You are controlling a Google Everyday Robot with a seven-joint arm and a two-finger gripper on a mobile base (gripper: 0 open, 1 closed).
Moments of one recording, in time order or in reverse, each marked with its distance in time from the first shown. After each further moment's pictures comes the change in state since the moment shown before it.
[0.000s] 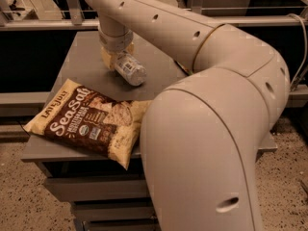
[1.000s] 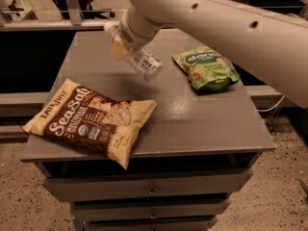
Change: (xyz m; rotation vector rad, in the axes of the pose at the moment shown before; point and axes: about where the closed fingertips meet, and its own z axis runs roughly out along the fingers) arm 0.033 0.000 -0.096 -0.043 -0.420 -0.180
